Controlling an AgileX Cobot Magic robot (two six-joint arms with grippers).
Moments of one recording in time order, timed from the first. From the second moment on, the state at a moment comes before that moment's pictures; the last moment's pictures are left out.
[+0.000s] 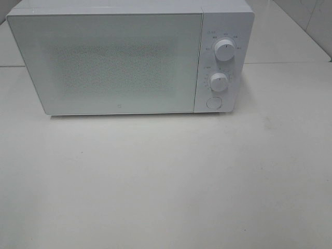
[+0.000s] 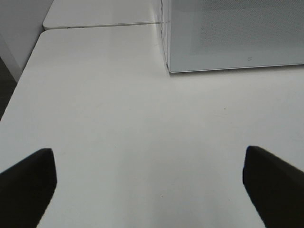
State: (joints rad) left arm -0.07 0.00 -0.50 0.01 1.05 0.01; right arm 0.14 0.00 -0.51 -0.04 1.04 0.12
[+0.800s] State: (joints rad) left arm -0.05 0.00 -0.50 0.01 1.05 0.02; right arm 0.14 0.08 -0.53 -0.09 0.80 0.13
